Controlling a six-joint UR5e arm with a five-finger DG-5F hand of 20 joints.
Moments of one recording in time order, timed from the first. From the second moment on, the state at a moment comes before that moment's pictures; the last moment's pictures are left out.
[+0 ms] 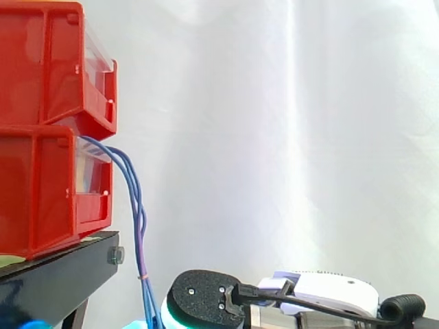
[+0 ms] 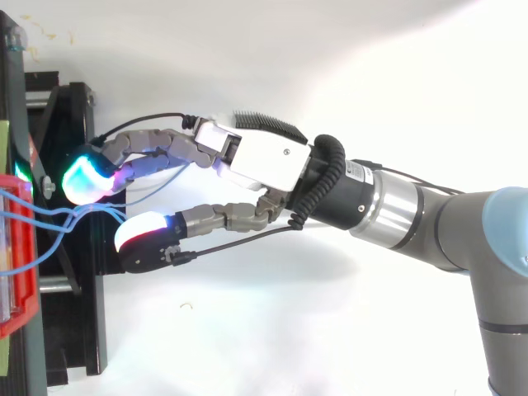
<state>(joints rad) 0.19 -2.53 -1.22 -2.34 -1.04 -0.39</state>
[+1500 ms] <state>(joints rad) 0.16 -2.53 -1.22 -2.23 -1.12 -0.21</state>
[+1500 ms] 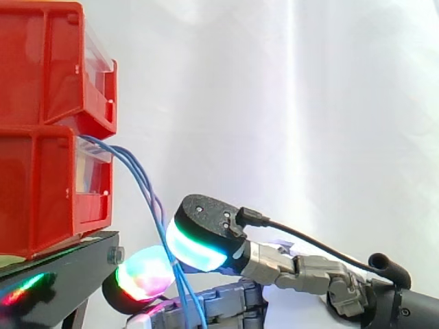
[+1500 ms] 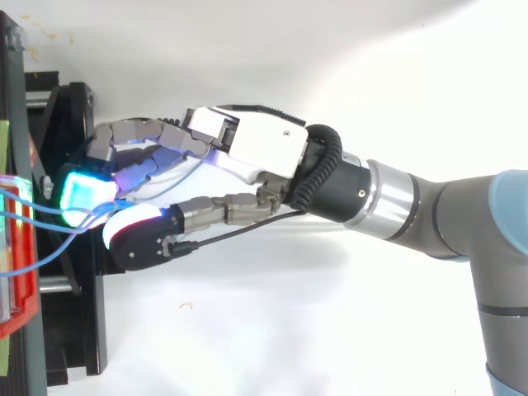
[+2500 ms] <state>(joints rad) 0.15 -2.41 -1.22 -2.52 -1.25 -0.19</state>
